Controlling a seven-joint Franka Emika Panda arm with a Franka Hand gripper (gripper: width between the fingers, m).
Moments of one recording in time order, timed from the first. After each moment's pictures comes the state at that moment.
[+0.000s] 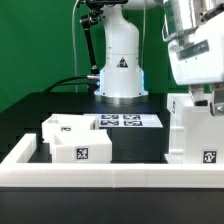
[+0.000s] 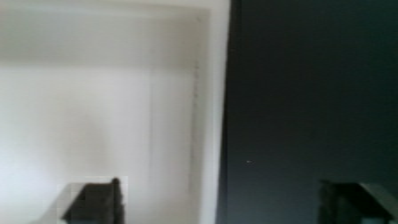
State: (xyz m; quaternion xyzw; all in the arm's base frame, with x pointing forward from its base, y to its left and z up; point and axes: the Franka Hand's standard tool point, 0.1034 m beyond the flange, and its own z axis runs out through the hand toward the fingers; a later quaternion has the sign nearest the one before) arm 0.653 0.086 0.121 -0.75 0.65 -0.02 0.12
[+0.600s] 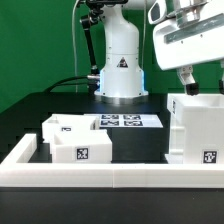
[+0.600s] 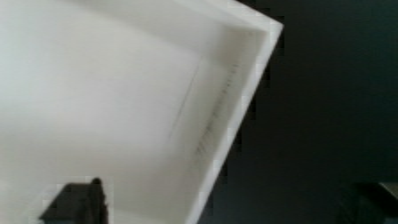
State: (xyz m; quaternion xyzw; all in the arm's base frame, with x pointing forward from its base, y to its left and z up) arm 0.645 0.085 0.139 -0.85 0.52 -0.03 0.12
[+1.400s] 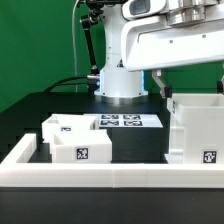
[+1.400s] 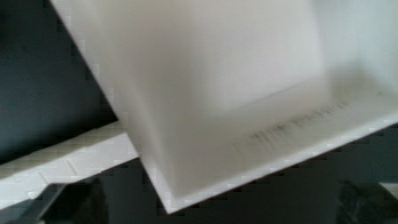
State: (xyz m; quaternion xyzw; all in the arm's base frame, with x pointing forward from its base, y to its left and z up) arm 0.639 0.060 0.135 -0.99 0.11 -0.05 0.07
